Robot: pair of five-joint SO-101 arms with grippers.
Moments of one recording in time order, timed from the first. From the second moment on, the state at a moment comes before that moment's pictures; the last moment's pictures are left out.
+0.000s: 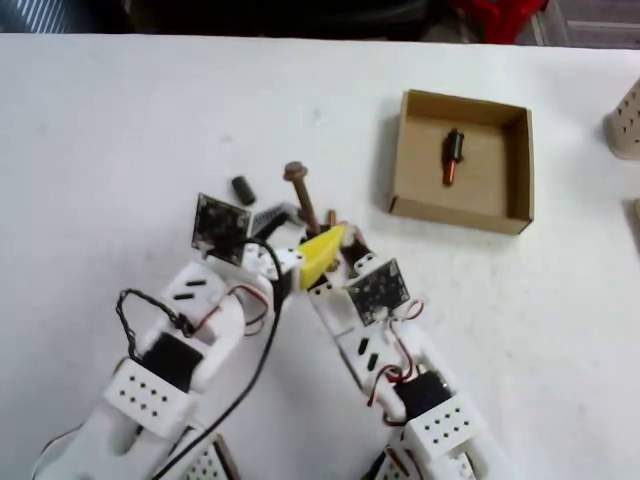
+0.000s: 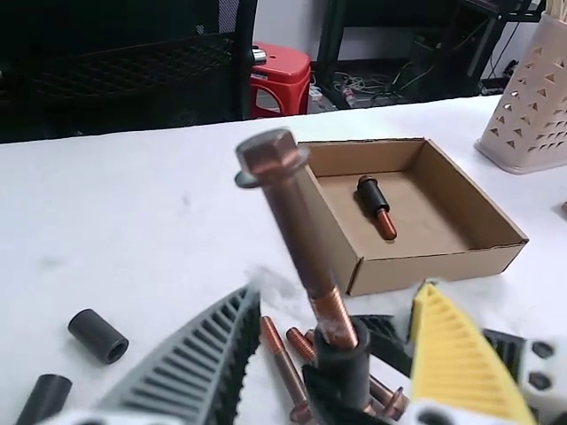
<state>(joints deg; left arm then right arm) 22.8 -63.8 74.7 18.1 13.0 -31.8 -75.6 96.8 -2.4 7.9</state>
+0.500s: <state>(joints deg) 18.9 -60.9 73.8 14.1 13.0 -31.8 -75.6 96.8 -2.4 7.9</state>
